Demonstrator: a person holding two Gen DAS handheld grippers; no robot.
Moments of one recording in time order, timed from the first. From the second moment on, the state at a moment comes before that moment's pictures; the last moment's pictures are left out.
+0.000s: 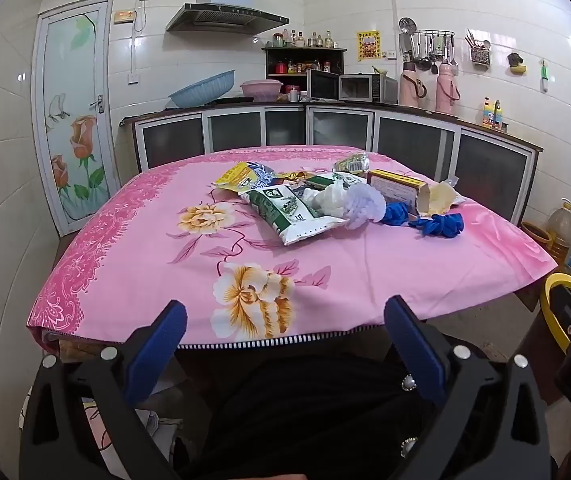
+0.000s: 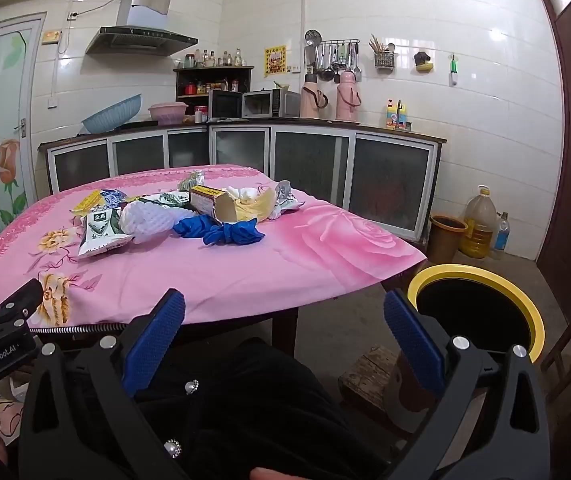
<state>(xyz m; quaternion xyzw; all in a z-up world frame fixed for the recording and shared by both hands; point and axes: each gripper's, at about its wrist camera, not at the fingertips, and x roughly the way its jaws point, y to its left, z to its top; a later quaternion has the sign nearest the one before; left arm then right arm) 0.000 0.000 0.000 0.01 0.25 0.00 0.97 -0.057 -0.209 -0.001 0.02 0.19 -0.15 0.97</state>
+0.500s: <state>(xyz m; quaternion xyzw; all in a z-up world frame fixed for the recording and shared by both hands) 0.002 0.000 -0.002 0.01 0.25 0.00 0.97 -0.056 -0.210 -0.001 0.02 0.19 -0.15 0.97</state>
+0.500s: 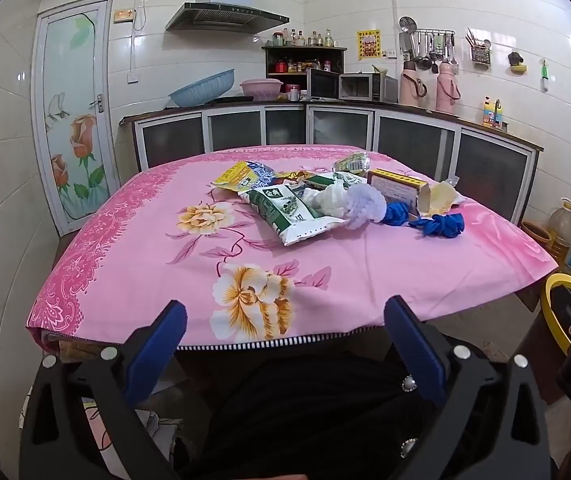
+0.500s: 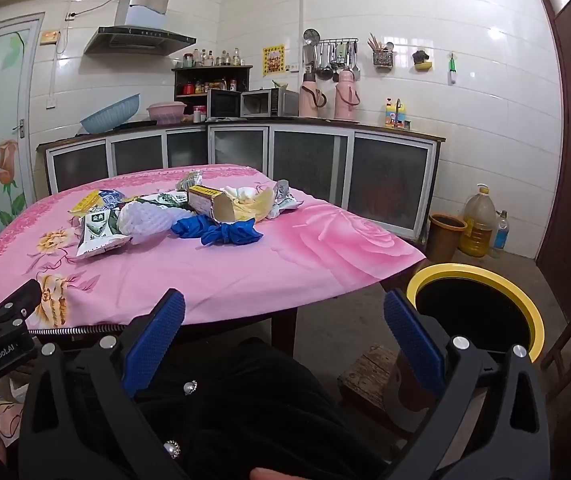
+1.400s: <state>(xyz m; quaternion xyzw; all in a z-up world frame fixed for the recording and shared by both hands) 0.000 -0.002 0.000 0.02 0.25 -0.01 0.97 -0.056 -0.209 -0.001 0.02 0.19 -0.15 0.97</state>
